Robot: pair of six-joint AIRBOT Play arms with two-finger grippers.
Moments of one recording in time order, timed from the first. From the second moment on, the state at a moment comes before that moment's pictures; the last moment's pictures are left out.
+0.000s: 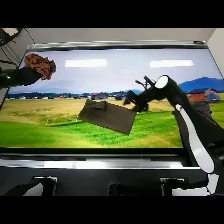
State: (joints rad) left arm 0.15 -1.15 1.41 0.99 -1.09 -1.33; right arm 0.18 -1.63 1.43 -0.97 1.22 1.84
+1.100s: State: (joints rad) left arm 0.15 -1.15 1.41 1.00 -1.08 -1.28; right arm 0.01 -1.49 1.37 -0.78 1.10 1.71
